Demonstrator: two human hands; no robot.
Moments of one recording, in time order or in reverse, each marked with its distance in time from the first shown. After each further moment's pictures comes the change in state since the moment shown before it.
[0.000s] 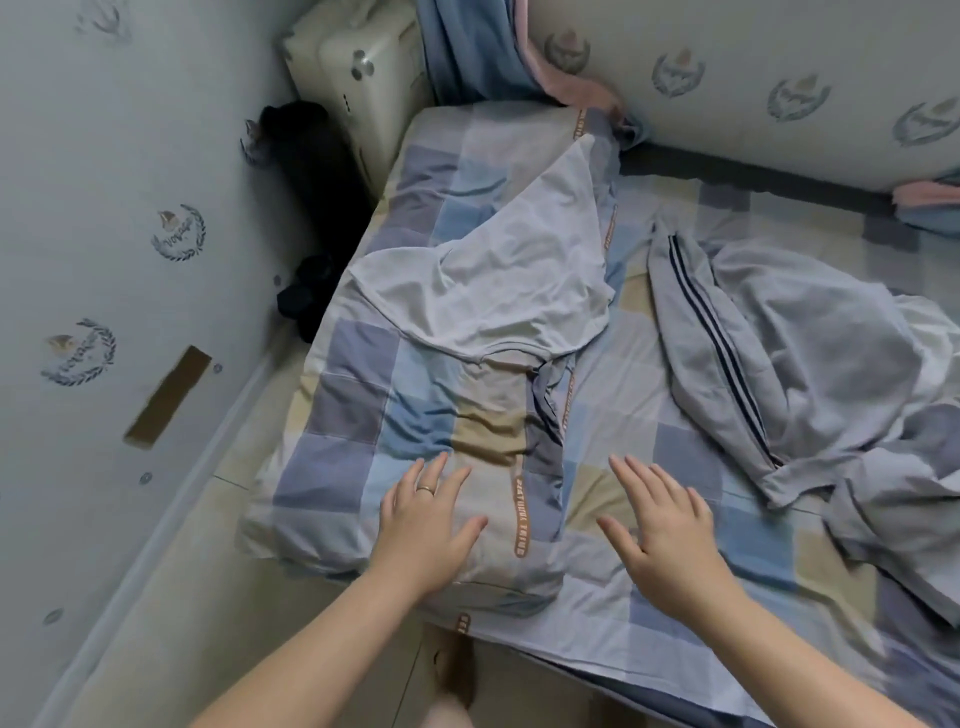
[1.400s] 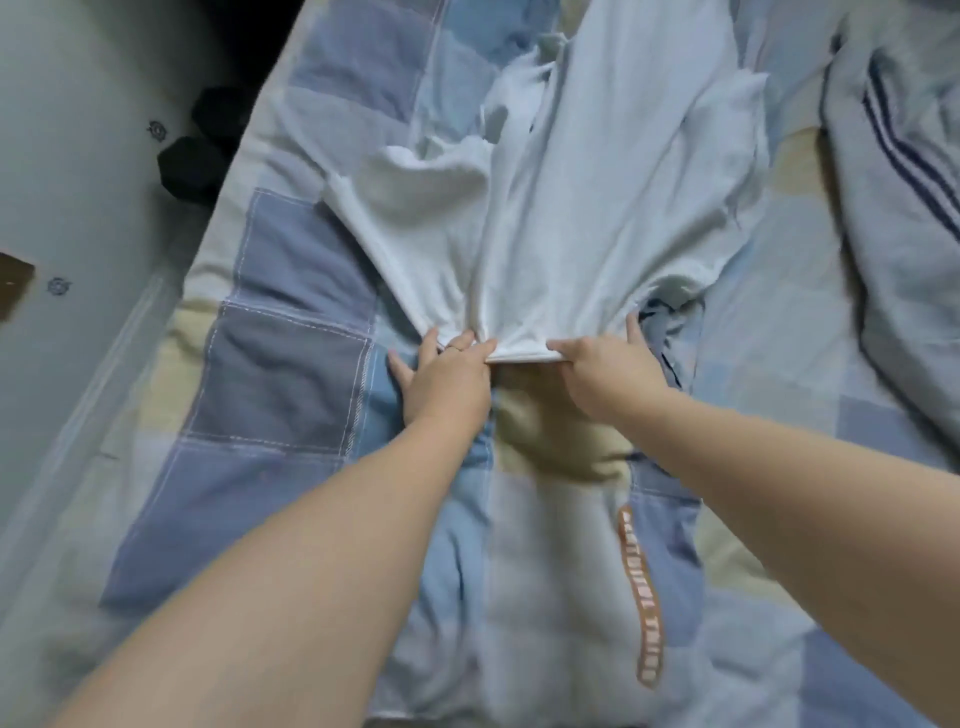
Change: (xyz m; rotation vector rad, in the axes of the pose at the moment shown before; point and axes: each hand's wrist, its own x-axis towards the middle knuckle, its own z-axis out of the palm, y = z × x) left_hand 0.395 -0.157 0.173 0.011 0.131 -0.111; right_hand 0.419 -0.062 0.235 -0.268 -0.100 -0.080
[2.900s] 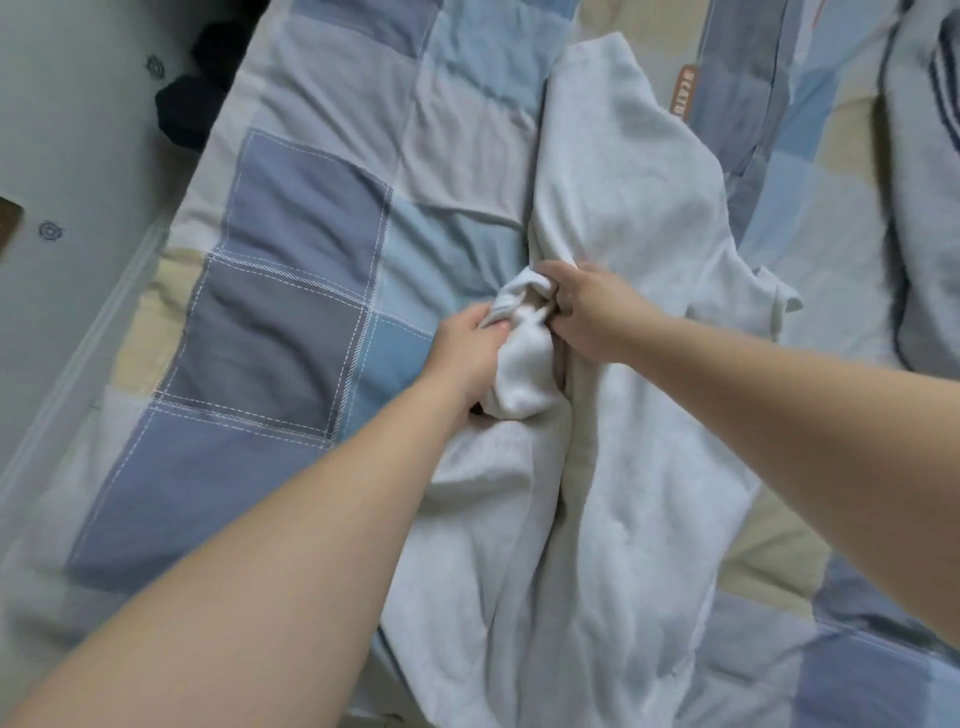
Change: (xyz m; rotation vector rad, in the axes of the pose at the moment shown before) left_hand -0.003 0.017 -0.008 -1.177 -0.116 -0.257; right_hand 0.039 -0.001 -0.011 0.345 -0.015 -0.122
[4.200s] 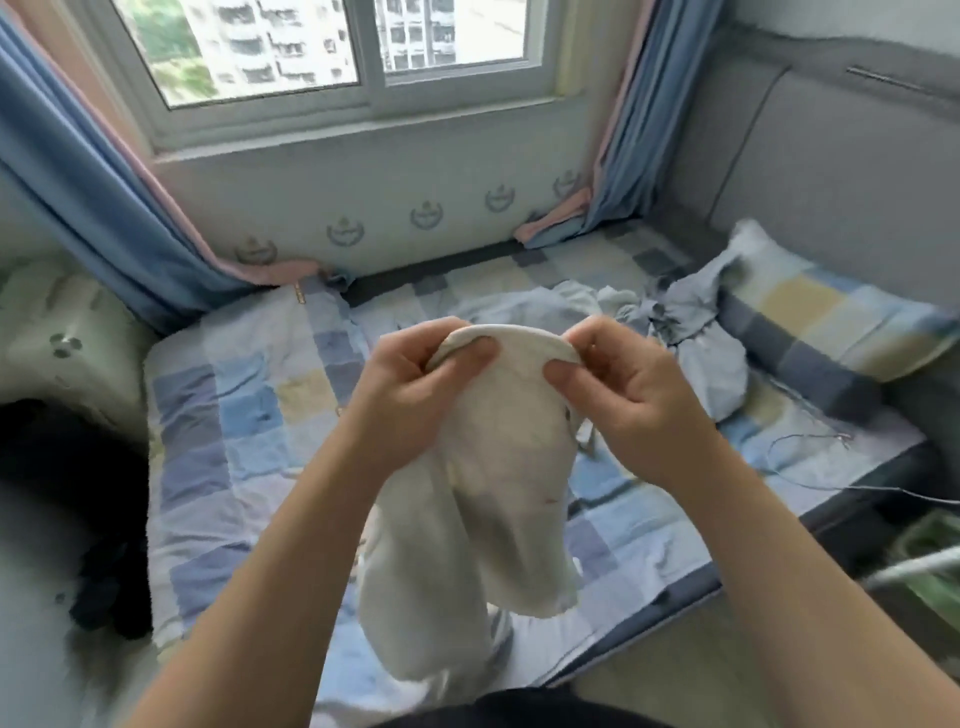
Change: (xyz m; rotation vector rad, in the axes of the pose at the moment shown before) left_hand -0.609 0.386 0.078 0.227 -0.859 1.026; right_hand -0.709 -0.163 -0.321 0.762 1.079 -0.184
